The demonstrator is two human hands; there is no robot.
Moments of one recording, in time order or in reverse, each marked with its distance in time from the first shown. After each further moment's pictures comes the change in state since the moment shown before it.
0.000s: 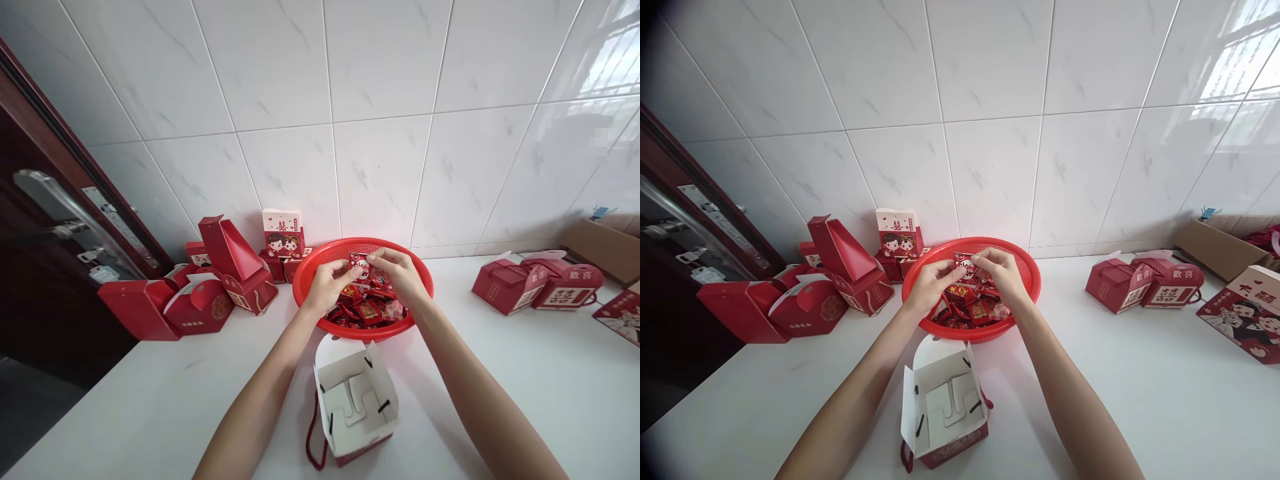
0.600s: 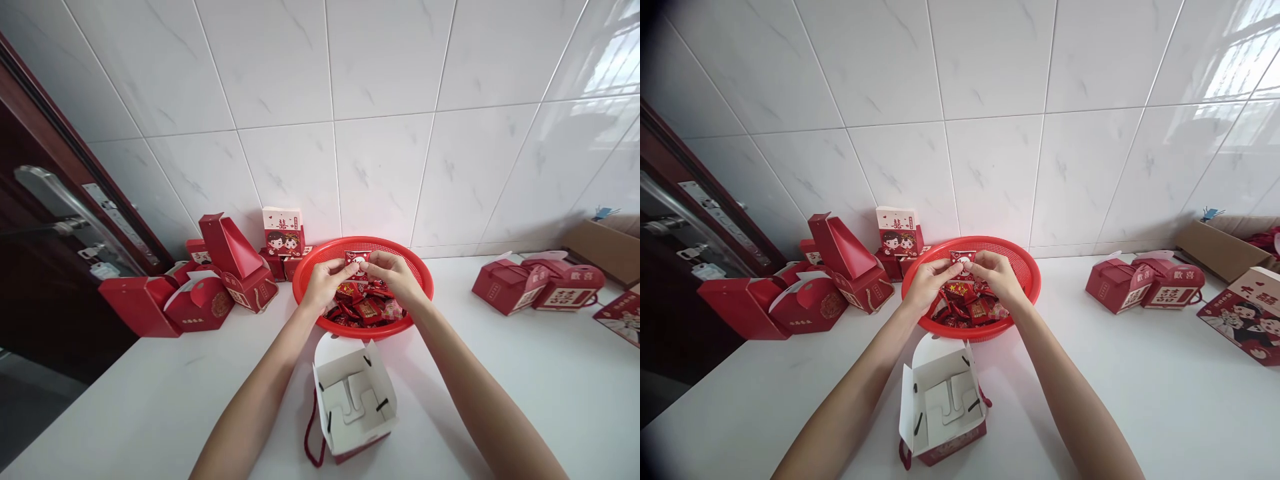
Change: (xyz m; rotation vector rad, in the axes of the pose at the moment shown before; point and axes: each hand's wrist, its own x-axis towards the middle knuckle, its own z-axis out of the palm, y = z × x) left_hand 0.001 -0.007 -0.004 0.028 0.078 -0.029; right_hand -0.004 0.002 0.001 -0.142 -0.102 0.017
